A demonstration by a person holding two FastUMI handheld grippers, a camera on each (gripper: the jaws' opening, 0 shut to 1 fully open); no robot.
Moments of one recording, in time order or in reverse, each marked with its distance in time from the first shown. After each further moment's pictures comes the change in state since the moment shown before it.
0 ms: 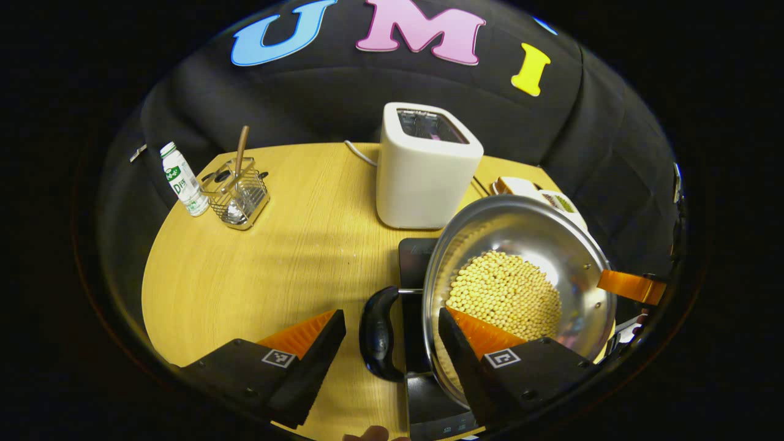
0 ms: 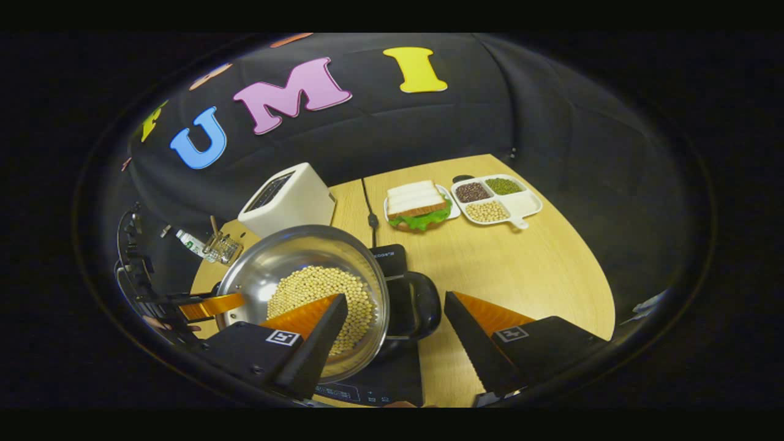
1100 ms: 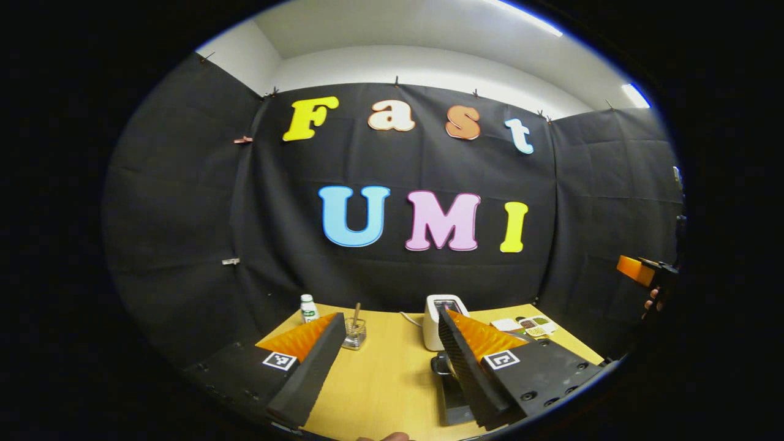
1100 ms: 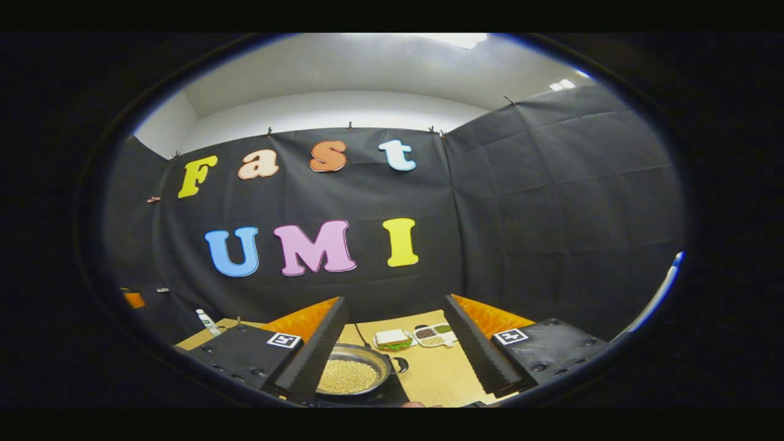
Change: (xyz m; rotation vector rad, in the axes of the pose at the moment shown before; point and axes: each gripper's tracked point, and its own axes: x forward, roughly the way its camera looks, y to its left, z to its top) left arm -0.372 0.074 0.033 0.020 -0.805 0.191; right arm -0.318 0.052 0.112 -0.093 -0.897 -0.148
